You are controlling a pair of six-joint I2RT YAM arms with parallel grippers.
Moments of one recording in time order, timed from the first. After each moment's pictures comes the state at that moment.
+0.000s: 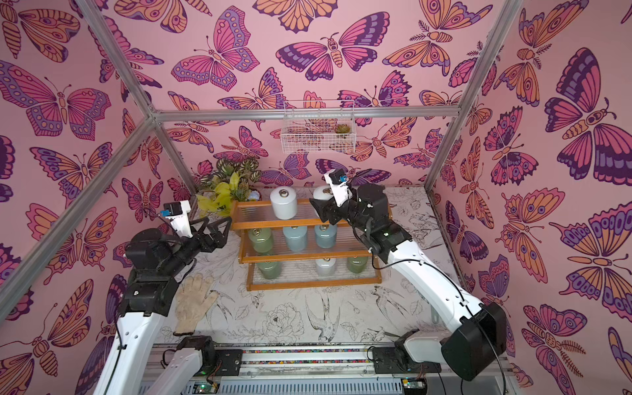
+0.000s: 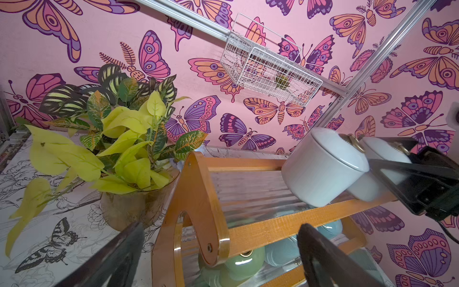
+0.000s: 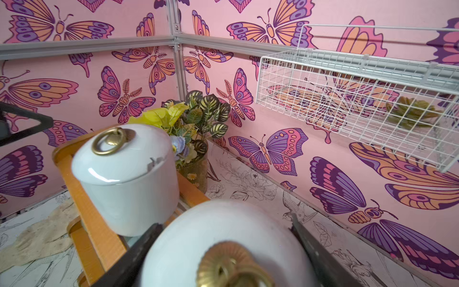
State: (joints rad) left arm 0.02 0.77 0.88 -0.27 0.41 -0.32; right arm 0.52 1.31 1.23 -0.03 -0.25 -0.05
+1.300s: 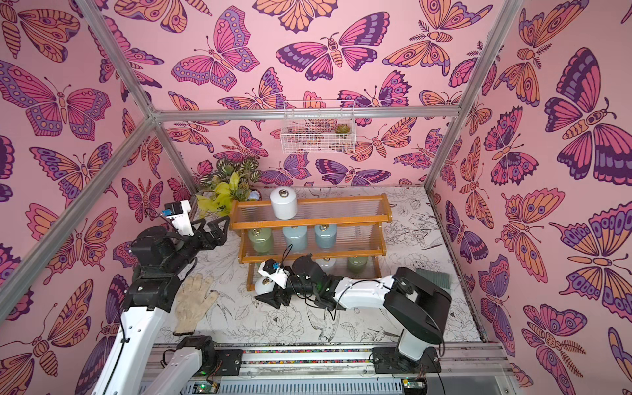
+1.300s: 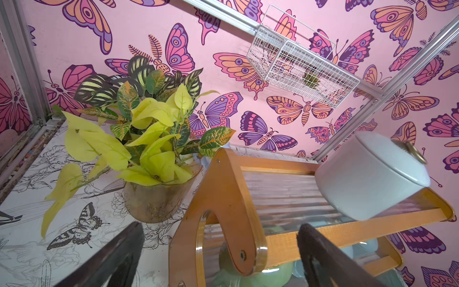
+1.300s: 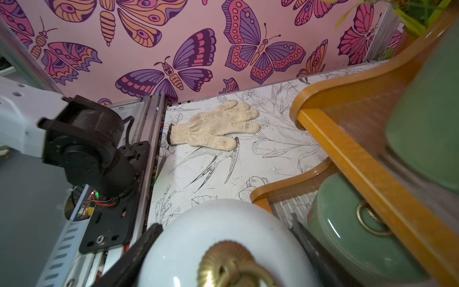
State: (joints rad) left arm 0.02 0.80 0.86 -0.27 0.32 -0.33; right arm 1.07 1.72 0.82 0.59 -0.37 0.01
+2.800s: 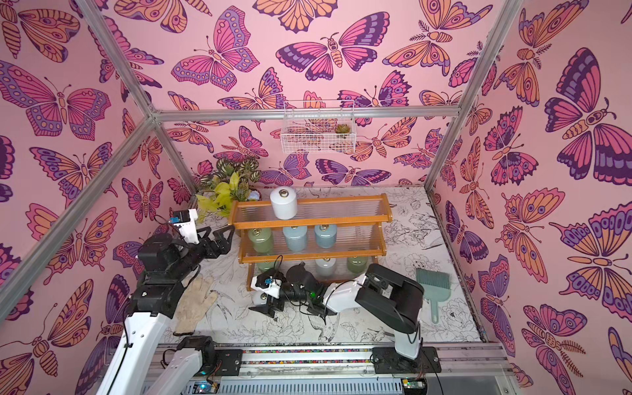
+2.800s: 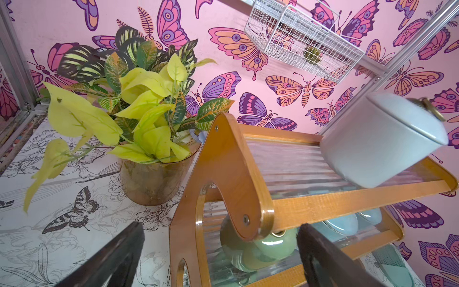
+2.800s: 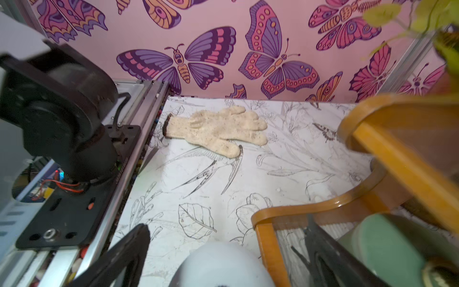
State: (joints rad) left arm 0.01 0.74 0.79 -0.29 0.34 -0.29; right arm 1.11 1.80 0.84 0.73 -0.37 -0.21
